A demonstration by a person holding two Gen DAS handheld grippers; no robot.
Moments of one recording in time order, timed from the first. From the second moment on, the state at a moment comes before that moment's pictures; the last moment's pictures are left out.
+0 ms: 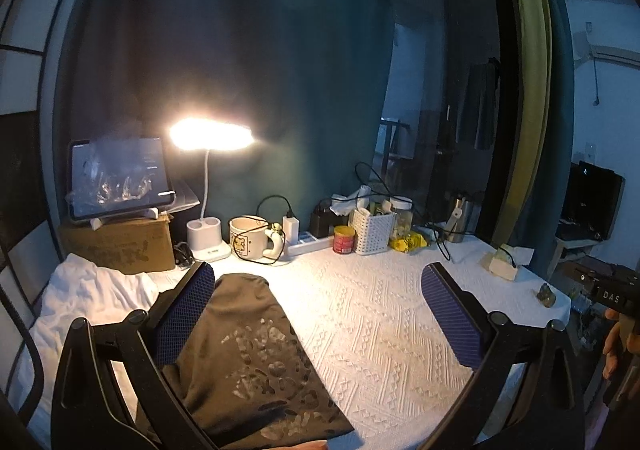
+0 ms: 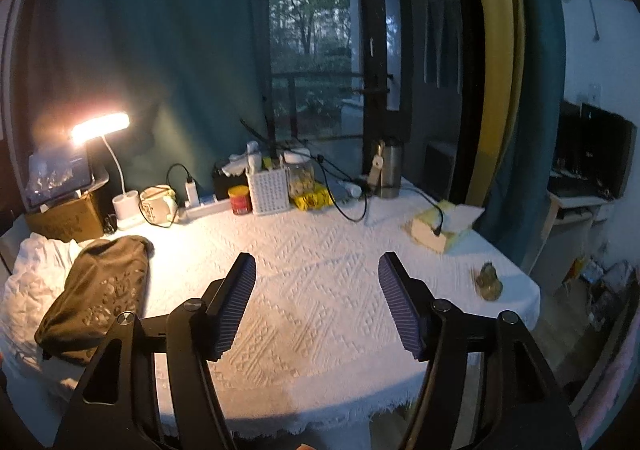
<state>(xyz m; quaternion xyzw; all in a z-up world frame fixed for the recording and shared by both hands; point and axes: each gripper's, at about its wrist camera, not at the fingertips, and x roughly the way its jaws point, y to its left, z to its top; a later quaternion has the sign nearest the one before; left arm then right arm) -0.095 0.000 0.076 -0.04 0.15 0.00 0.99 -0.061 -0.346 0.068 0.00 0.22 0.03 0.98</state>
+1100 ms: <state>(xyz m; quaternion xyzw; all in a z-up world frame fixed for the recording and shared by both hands) -0.078 0.018 0.052 -0.06 0.21 0.05 0.98 -0.044 -0.356 0.041 0.01 0.25 0.01 0.97</state>
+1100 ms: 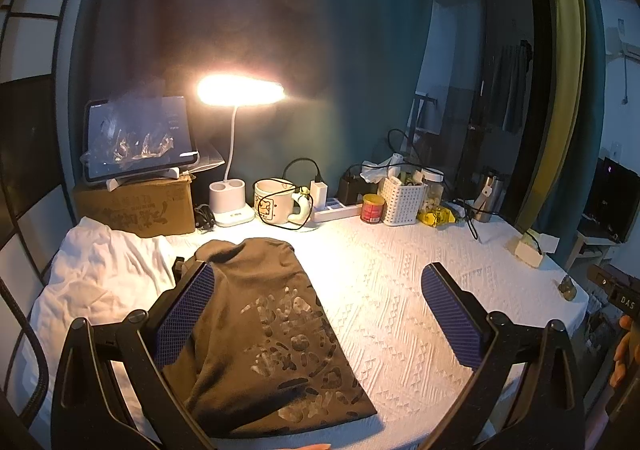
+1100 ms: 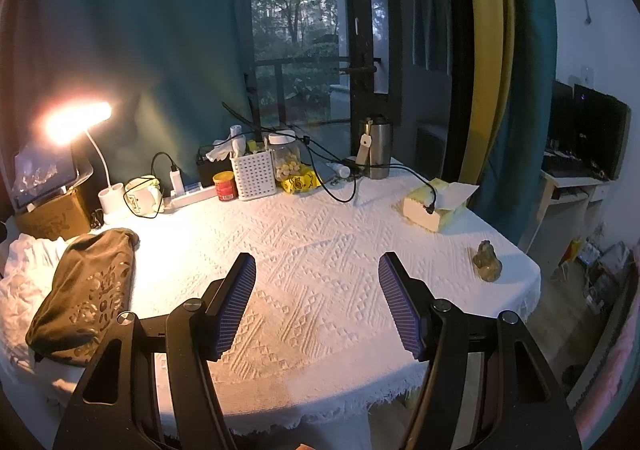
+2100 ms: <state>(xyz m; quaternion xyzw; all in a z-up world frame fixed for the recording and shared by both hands) -0.075 0.018 0.050 -0.06 0.21 0.04 0.97 -0.045 -0.357 0.038 0.01 0.25 0.02 0.97</state>
